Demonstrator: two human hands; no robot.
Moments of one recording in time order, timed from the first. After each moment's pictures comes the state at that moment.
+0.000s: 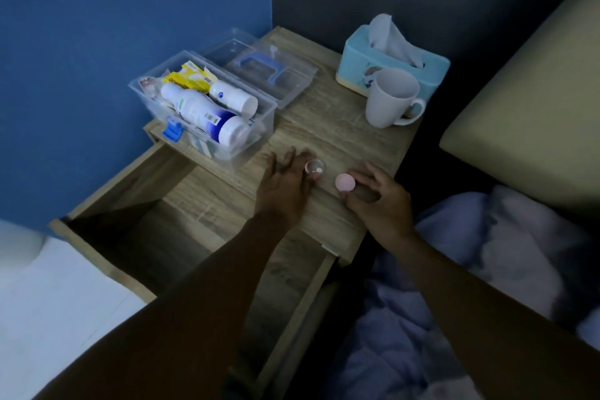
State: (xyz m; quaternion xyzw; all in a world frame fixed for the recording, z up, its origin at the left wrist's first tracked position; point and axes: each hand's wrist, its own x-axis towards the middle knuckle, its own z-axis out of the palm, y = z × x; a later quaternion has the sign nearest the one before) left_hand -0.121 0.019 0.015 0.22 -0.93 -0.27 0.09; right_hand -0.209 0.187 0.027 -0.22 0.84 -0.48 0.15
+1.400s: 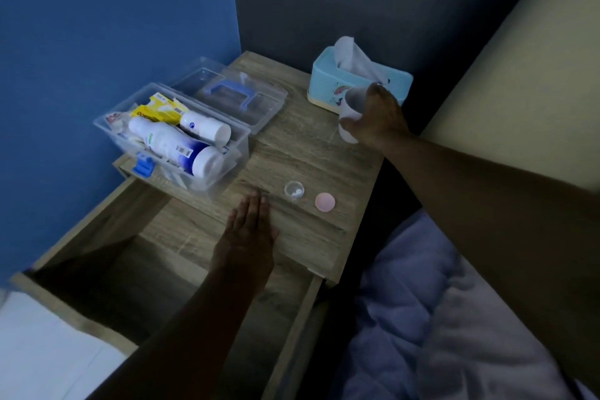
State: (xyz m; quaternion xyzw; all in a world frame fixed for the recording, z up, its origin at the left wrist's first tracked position) left_hand -0.064 0.028 0.024 0.20 -0.97 -0.10 -0.03; right_hand -0.346 0.115 0.108 -0.21 0.96 -0.20 0.02
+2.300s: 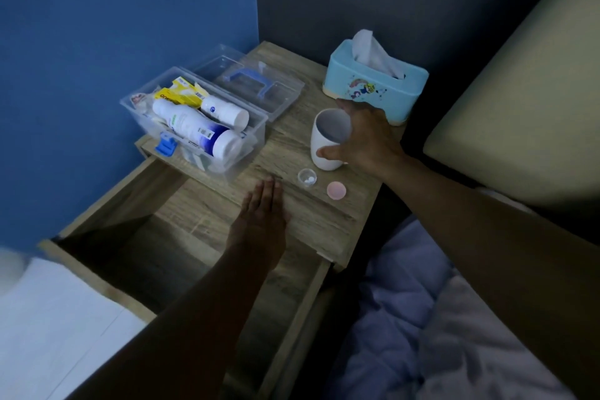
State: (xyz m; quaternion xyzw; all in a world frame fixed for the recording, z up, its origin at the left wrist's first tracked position) left_hand -0.067 0.030 0.031 0.22 -0.97 -0.12 -0.07; right_hand -0.267 0.117 0.118 -0.37 0.90 -0.24 0.06
